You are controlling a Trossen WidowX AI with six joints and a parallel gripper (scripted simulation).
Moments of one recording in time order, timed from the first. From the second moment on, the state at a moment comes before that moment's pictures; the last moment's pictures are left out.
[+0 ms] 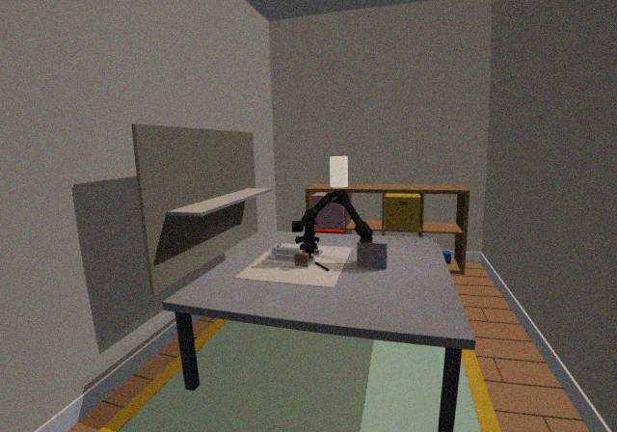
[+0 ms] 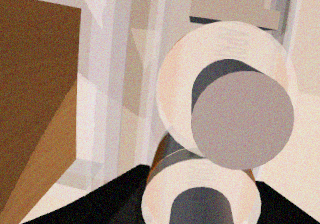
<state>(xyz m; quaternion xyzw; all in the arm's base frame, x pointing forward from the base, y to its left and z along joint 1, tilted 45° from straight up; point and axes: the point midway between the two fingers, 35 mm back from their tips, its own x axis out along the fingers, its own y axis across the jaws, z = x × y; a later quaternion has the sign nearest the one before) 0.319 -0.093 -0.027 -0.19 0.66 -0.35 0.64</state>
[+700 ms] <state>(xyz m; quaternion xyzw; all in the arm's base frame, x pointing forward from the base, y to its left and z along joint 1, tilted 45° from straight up) 0.319 -0.090 -0.024 -0.19 0.66 -0.35 0.64</state>
